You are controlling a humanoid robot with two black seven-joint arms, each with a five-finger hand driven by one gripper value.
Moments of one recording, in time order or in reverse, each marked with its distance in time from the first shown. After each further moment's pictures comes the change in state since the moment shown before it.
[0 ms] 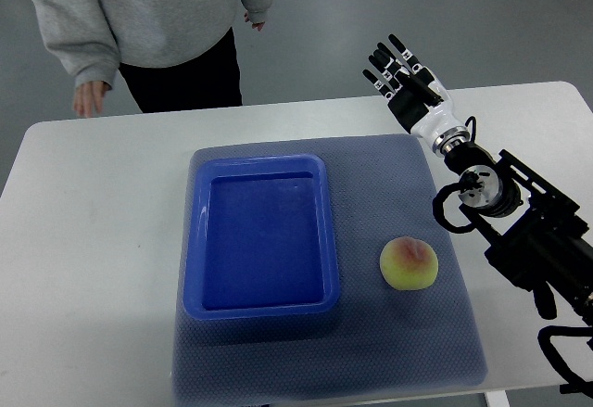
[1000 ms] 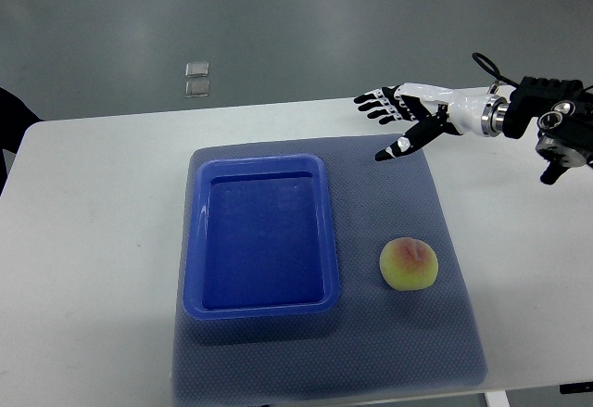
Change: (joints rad) left arm -0.010 0.000 -0.004 -0.002 0.003 -0.002 -0.001; right arm 0.428 -0.538 -0.858 0.248 -0.603 0.188 -0.102
